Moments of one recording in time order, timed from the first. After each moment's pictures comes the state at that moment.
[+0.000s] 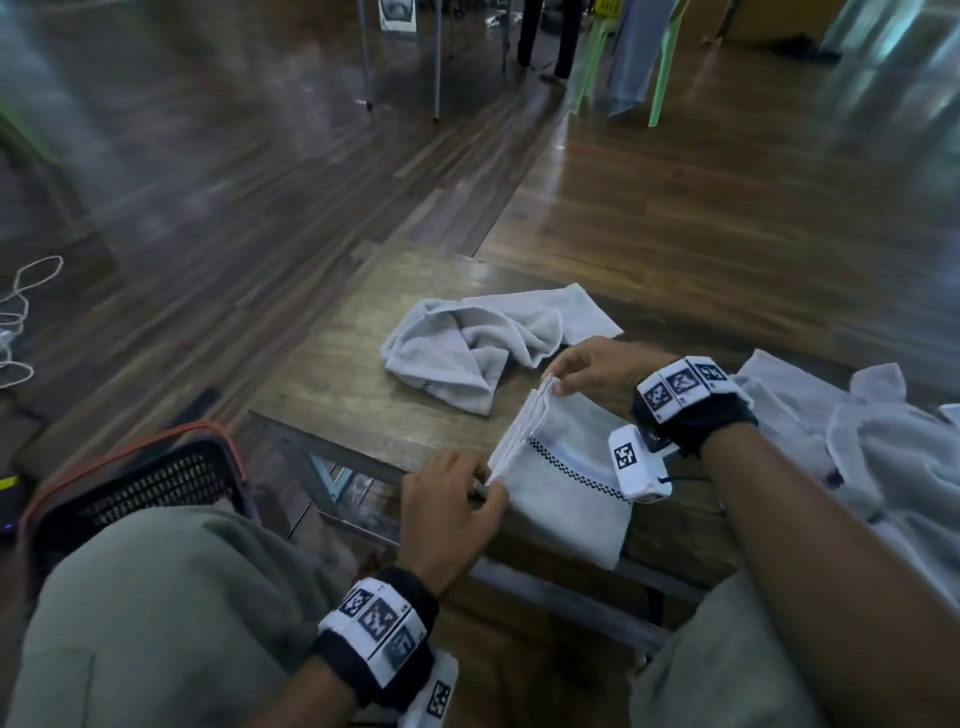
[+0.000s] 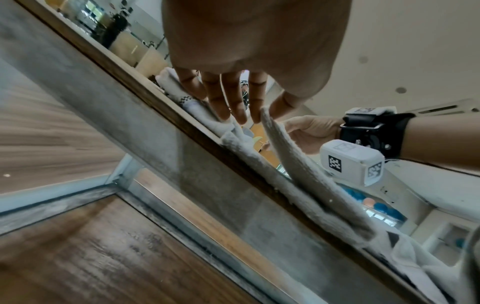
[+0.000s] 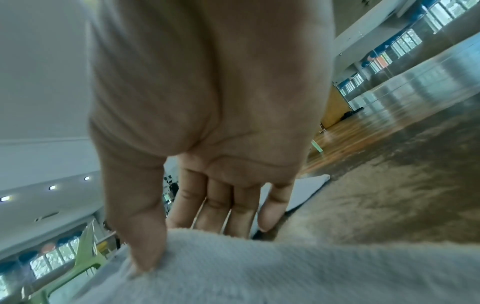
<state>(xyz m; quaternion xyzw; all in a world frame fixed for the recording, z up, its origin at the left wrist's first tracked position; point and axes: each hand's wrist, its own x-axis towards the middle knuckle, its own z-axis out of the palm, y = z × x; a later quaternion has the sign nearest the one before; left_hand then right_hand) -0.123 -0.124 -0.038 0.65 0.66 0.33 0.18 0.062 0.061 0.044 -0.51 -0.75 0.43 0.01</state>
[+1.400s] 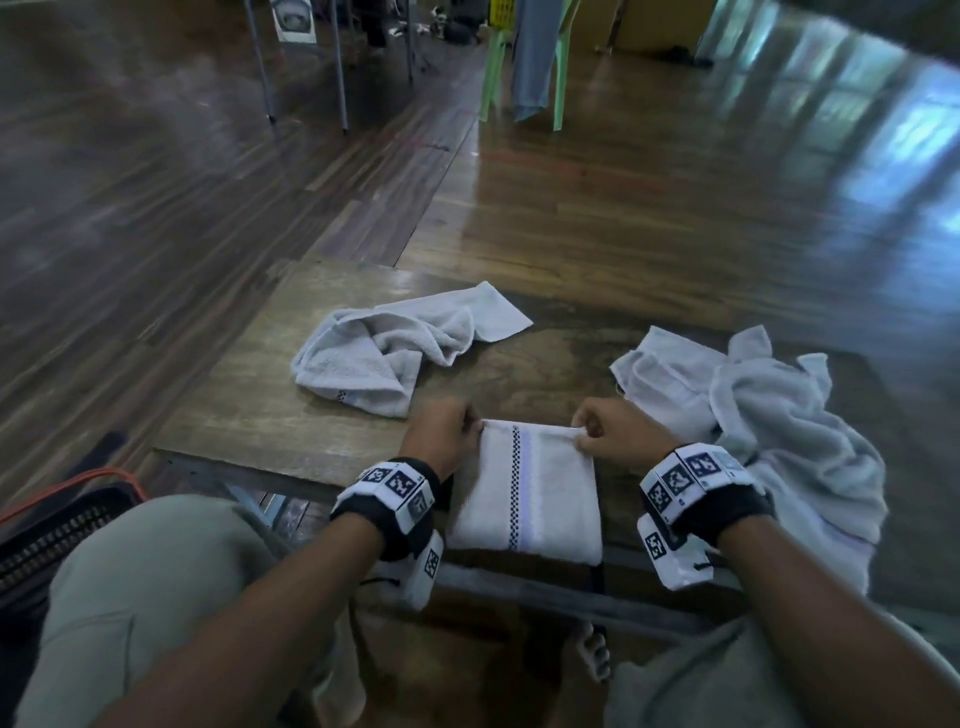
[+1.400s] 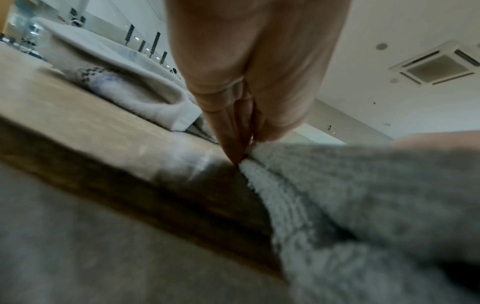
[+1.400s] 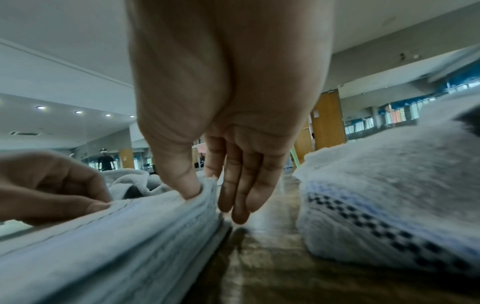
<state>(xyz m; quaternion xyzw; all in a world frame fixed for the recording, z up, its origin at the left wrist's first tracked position) -0.068 -0.027 -0.032 0.72 0.60 0.24 0.25 0.170 -0.034 0.009 -0.63 -0.73 0.25 0.05</state>
